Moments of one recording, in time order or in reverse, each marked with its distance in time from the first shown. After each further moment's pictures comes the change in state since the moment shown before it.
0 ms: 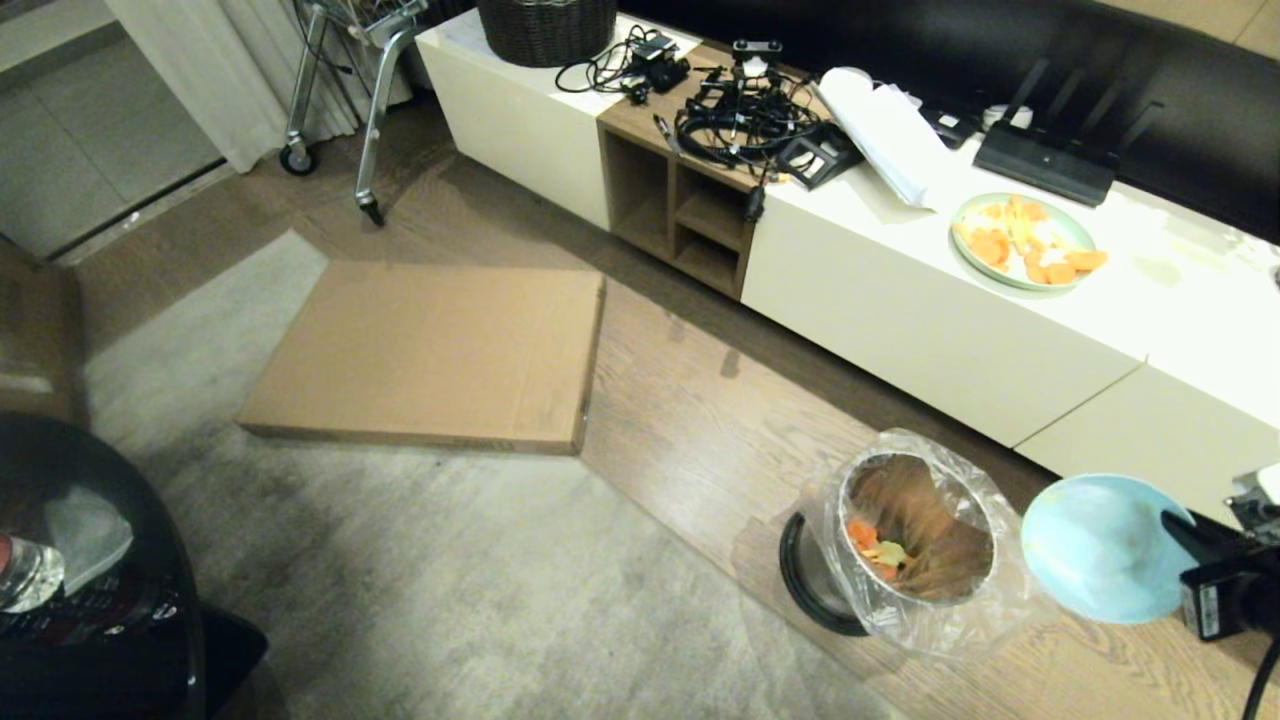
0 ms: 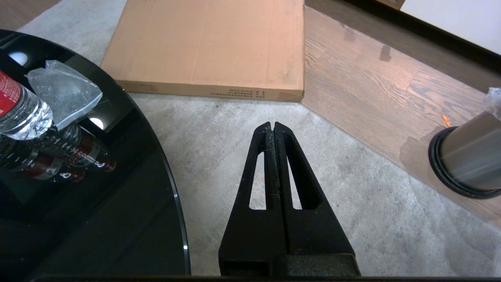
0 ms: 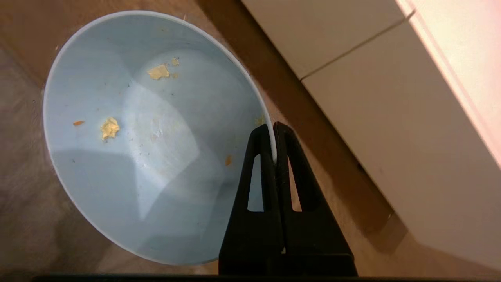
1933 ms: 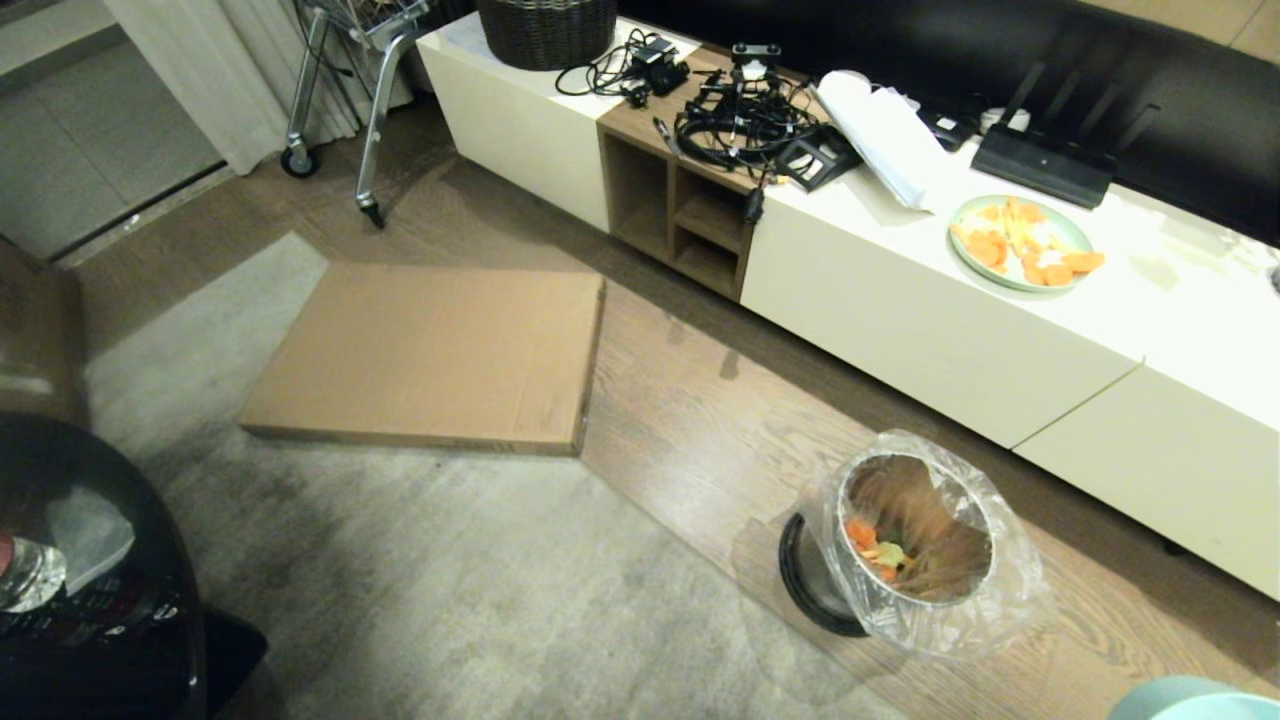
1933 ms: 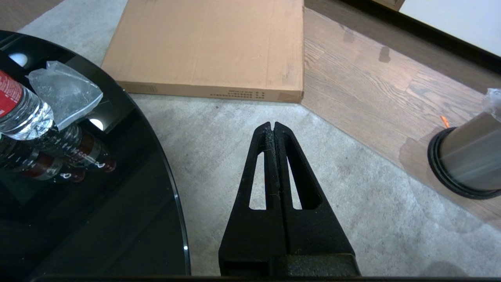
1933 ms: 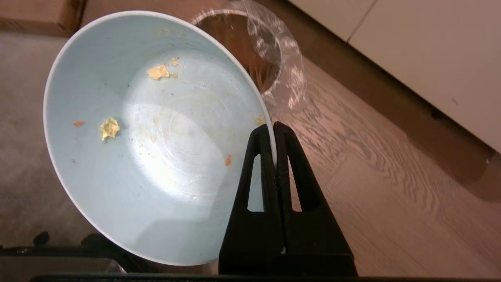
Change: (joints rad) left arm 0.000 0.000 0.000 0.000 0.000 0.000; right arm 0.194 -1.245 0.001 1.192 -0.094 0.363
